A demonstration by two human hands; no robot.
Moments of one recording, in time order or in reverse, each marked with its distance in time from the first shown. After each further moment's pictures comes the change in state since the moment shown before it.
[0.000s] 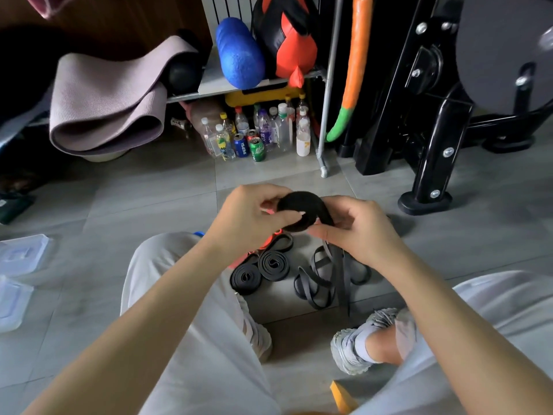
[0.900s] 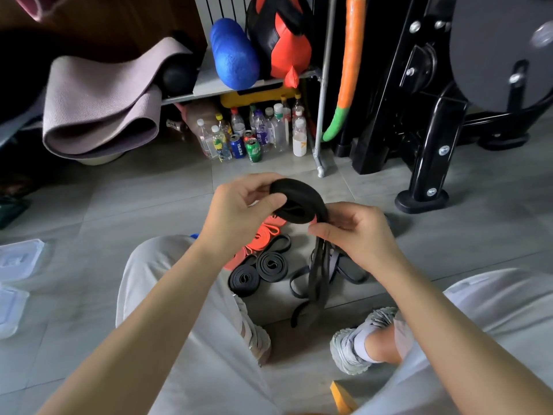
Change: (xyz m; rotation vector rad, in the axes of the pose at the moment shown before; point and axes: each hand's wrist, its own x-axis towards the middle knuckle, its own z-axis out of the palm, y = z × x) left_hand 0.003 -0.005 0.002 -0.327 0.141 0.025; right_hand -0.006 0.005 0.007 0.250 0.084 0.002
